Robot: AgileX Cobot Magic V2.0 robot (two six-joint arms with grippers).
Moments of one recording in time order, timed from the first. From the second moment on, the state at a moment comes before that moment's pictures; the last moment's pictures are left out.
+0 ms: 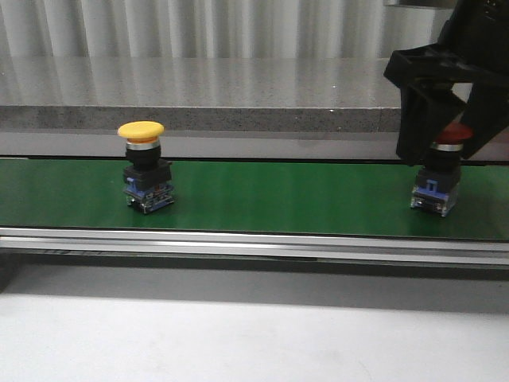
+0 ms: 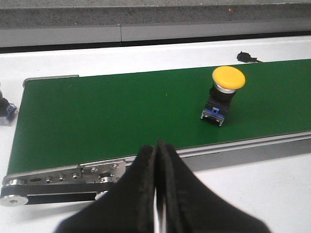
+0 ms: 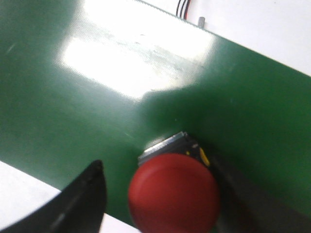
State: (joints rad) left arm -0.28 0.52 -0.48 -0.10 0.50 0.06; right arm 0.27 1.54 -1.14 0.09 0.81 -0.08
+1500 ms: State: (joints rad) left arm -0.28 0.52 -0.48 -0.10 0.50 0.06; right arm -0.61 1.69 -1.32 0.08 0.55 0.15
